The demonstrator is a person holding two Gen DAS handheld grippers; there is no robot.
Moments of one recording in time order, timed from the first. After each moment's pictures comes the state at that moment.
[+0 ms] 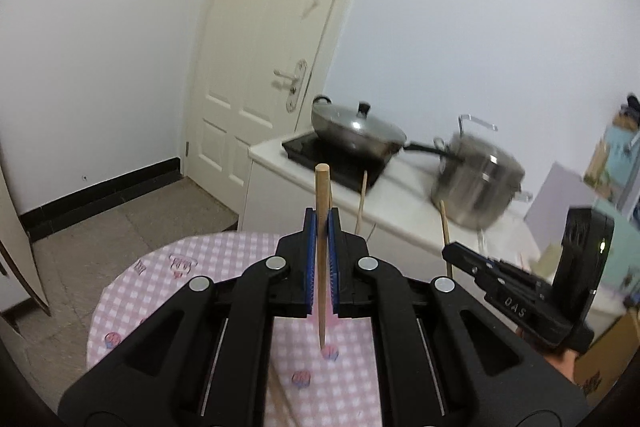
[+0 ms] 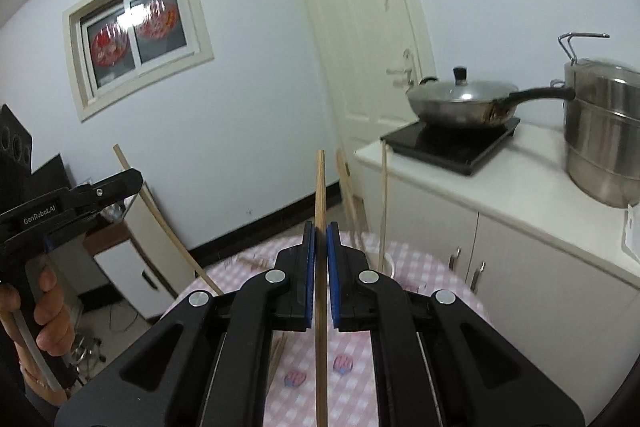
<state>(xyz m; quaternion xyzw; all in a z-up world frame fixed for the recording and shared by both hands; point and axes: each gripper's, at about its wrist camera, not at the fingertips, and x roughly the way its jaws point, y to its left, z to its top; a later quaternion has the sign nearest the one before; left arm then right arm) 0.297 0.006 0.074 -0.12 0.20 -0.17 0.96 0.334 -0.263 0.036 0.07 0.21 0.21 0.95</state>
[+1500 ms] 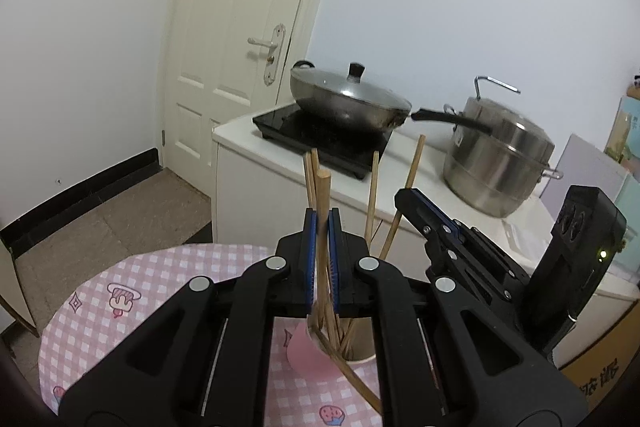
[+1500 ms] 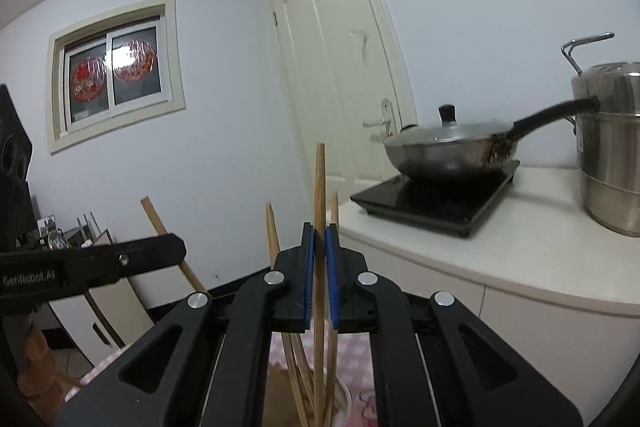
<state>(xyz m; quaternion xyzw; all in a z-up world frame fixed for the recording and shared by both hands) 0.416 -0.066 0.005 -0.07 0.25 -0.20 0.94 0.443 -0.260 -0.019 0.08 0.11 0.17 0.98</state>
